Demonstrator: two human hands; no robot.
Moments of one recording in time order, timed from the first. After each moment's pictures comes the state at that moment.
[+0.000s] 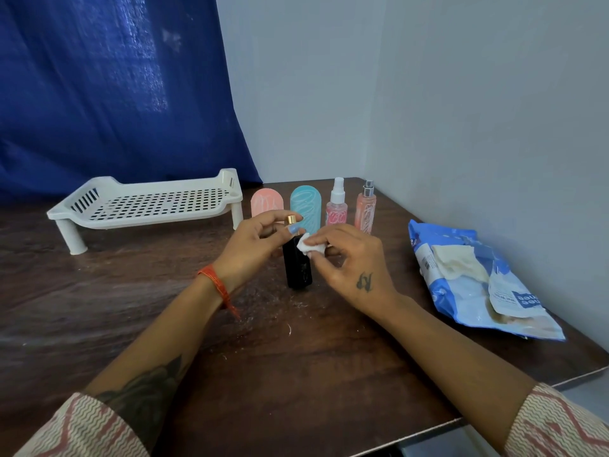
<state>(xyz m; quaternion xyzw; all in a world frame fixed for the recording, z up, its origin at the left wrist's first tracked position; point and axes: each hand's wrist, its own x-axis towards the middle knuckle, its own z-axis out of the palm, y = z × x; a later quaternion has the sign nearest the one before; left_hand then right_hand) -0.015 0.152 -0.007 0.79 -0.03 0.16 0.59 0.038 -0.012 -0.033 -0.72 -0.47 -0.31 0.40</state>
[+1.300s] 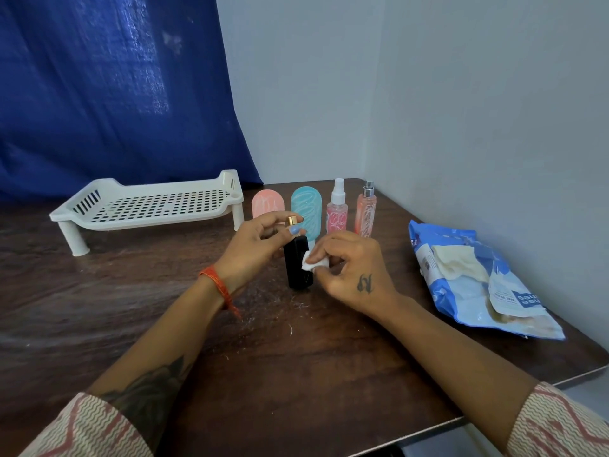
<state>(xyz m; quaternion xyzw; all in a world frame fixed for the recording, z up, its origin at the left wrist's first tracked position) -0.014 0.152 -0.007 0.79 -0.03 0.16 0.58 0.038 -0.014 -0.036 -0.73 -0.48 -0.26 0.41</state>
